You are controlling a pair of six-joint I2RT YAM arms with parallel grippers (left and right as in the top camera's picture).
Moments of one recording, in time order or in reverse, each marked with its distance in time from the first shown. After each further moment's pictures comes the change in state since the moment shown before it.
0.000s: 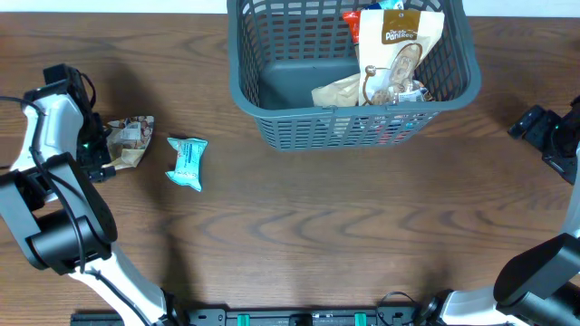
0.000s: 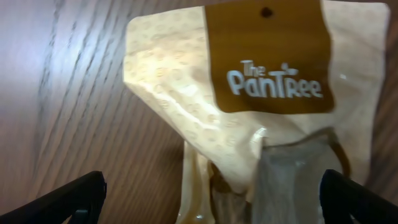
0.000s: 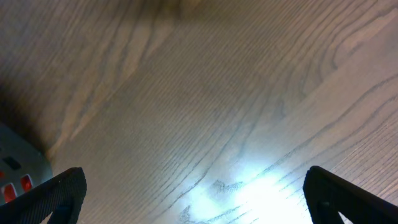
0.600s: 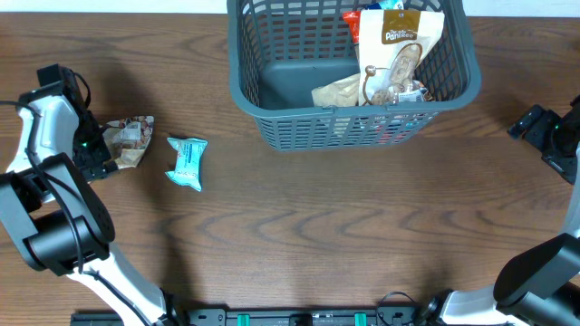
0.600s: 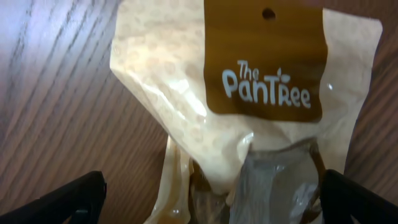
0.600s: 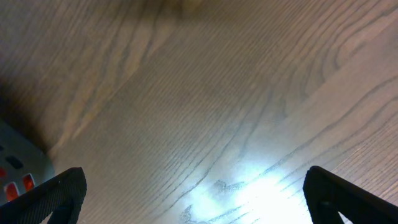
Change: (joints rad) left arm 0.024 0.000 0.000 0.039 0.045 -0.099; right arm 0.000 0.000 0.000 0.001 -0.006 0.000
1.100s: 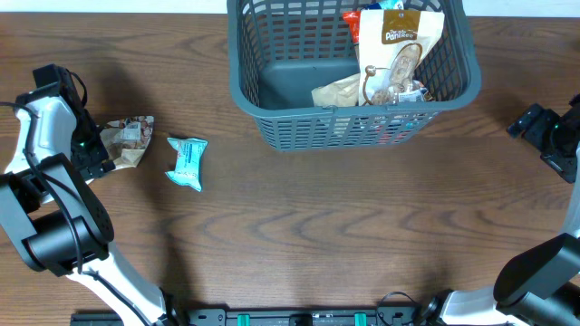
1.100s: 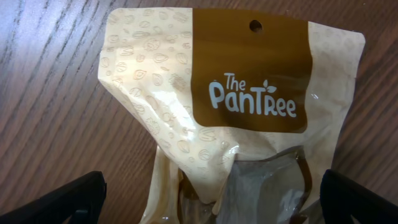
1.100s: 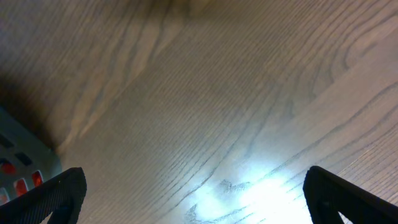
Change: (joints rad) left arm 0.008 0.000 0.000 0.026 -0.005 0.000; right arm 0.000 0.000 0.000 0.002 -0.023 0.000
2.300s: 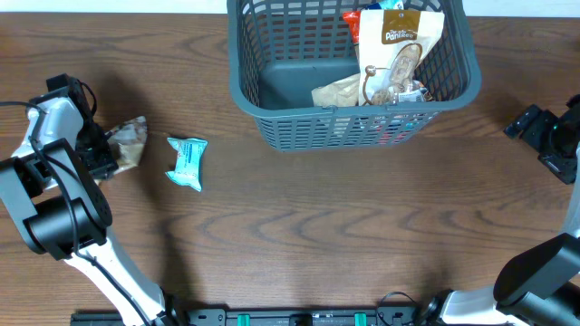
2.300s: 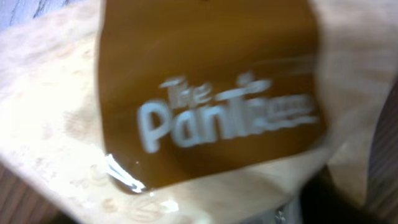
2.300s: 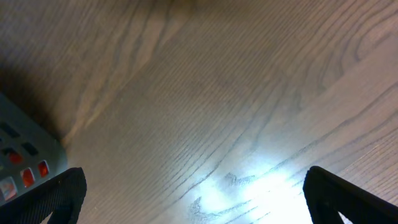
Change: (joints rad) left arm 0.000 0.112 0.006 -0.009 0.007 0.017; right arm 0.000 0.000 0.000 -0.023 -0.028 0.000
